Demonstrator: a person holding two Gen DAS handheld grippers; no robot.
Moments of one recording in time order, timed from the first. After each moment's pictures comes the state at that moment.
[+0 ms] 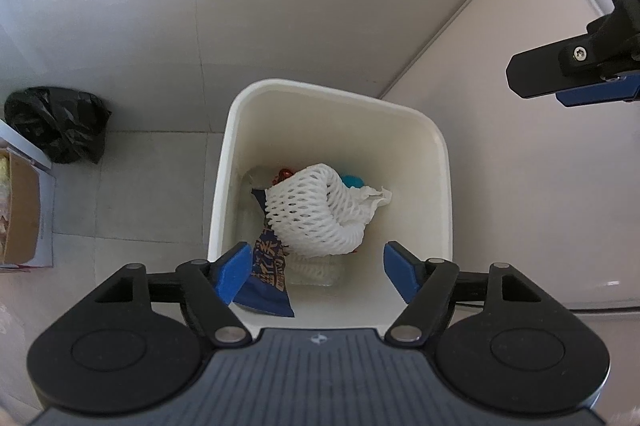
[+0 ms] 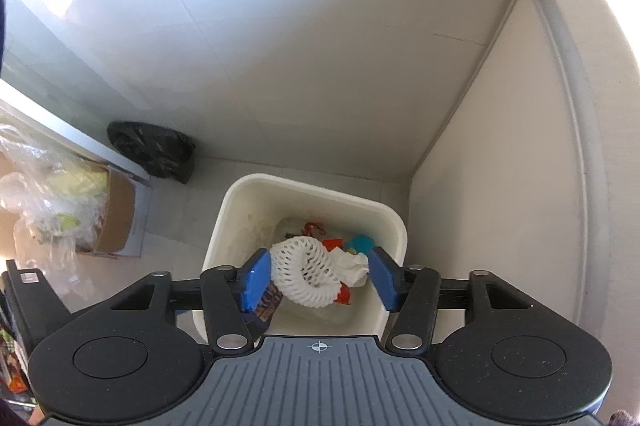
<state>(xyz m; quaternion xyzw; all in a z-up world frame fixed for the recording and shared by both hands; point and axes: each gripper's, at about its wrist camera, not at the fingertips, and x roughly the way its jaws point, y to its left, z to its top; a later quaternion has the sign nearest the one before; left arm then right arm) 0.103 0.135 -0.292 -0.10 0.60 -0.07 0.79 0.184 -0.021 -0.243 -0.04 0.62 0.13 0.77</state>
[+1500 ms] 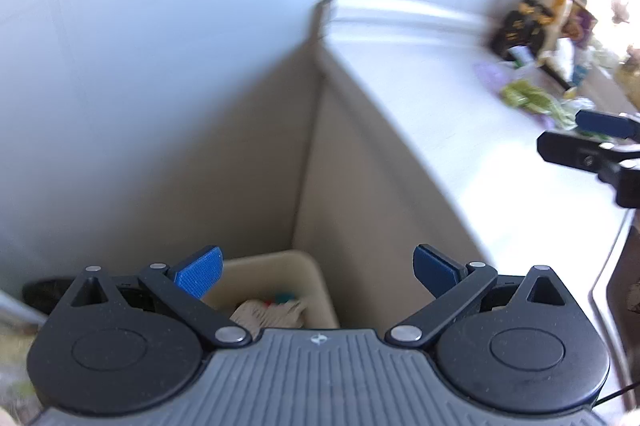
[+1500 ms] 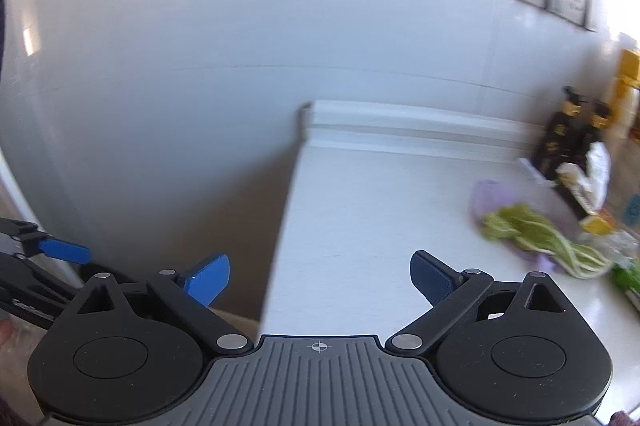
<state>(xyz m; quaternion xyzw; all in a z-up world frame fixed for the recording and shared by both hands) 0.088 0.034 -0.103 0.02 0.44 -0.19 0.88 0.060 -0.189 -0.063 -0.04 0.34 0.06 0.94</state>
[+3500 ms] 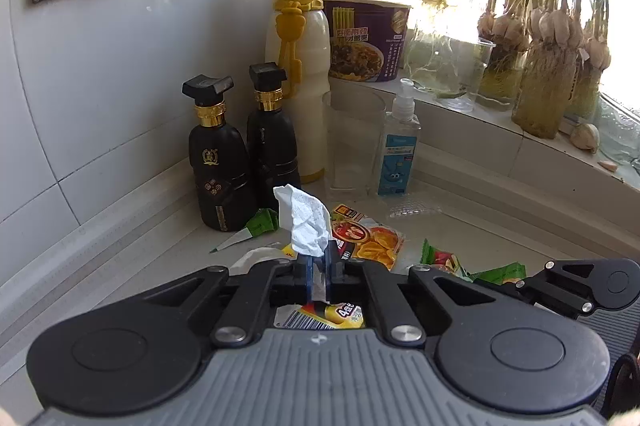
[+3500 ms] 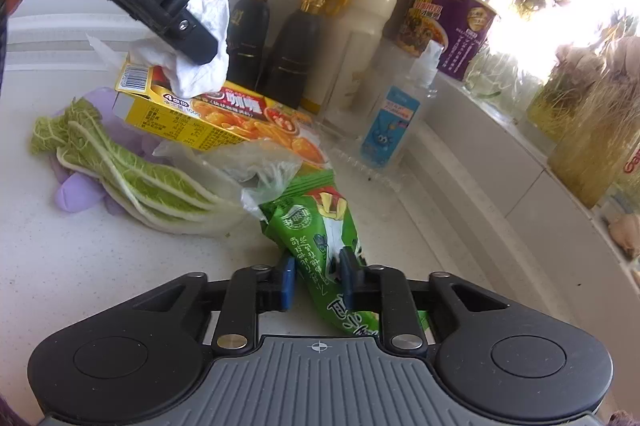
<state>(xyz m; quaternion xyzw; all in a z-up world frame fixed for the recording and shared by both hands) 0.187 -0.353 -0.062 0.15 0.28 -0.42 0.85 0.106 -0.484 -0.129 -0.13 0.35 -0.18 0.91</state>
